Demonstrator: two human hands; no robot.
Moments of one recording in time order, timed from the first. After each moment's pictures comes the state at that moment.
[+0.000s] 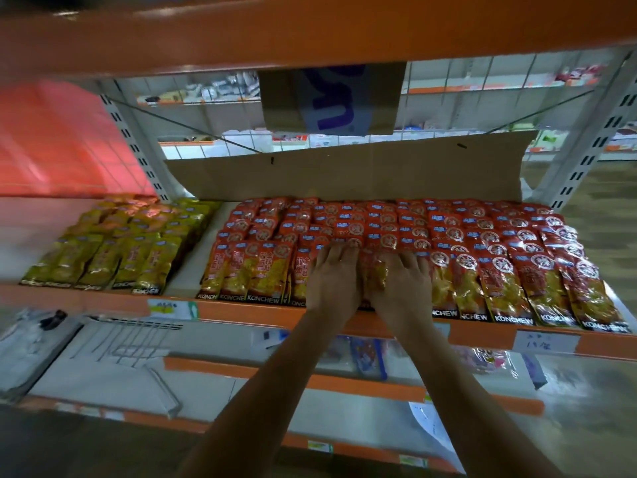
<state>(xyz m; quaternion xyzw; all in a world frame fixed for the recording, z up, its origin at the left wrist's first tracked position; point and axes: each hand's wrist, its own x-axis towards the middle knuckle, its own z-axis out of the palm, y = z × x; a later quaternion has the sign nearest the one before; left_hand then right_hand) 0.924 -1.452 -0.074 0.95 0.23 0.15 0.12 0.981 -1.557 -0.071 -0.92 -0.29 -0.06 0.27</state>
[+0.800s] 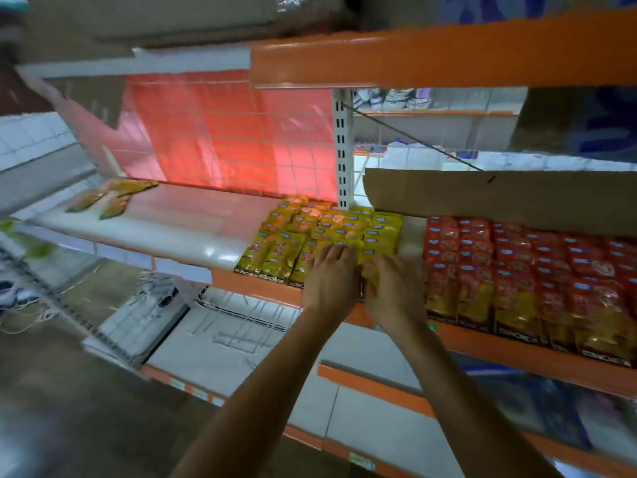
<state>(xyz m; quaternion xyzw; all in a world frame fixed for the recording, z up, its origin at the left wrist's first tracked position) 0.680 -1.152 -0.052 0.92 0.33 0.20 0.07 0.755 -1.239 -0.058 -0.87 -0.42 -0.04 0.26</state>
